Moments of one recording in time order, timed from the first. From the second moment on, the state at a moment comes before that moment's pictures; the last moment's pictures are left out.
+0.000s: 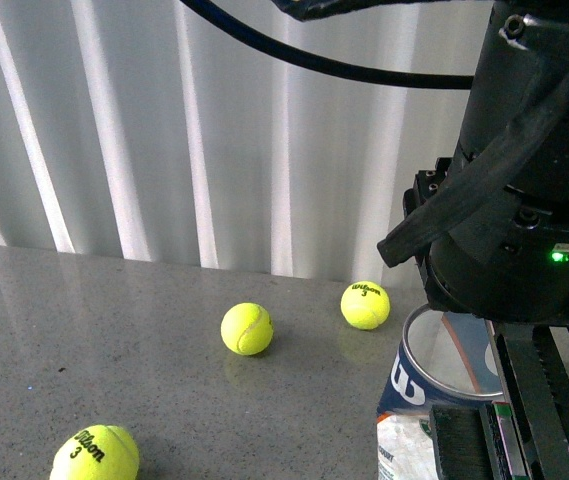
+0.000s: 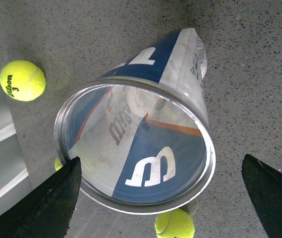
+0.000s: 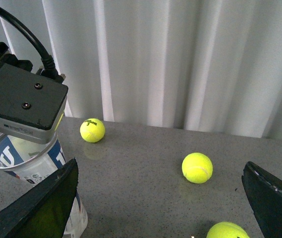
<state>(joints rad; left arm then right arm) -0.86 2.06 1.83 -0.92 -0.23 0.89 0.00 0.00 0.00 0.00 0.00 -0.01</state>
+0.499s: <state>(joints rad) -0.84 1.97 1.86 -0.91 -0.13 0.78 0.00 0.00 0.00 0.00 0.00 -0.01</state>
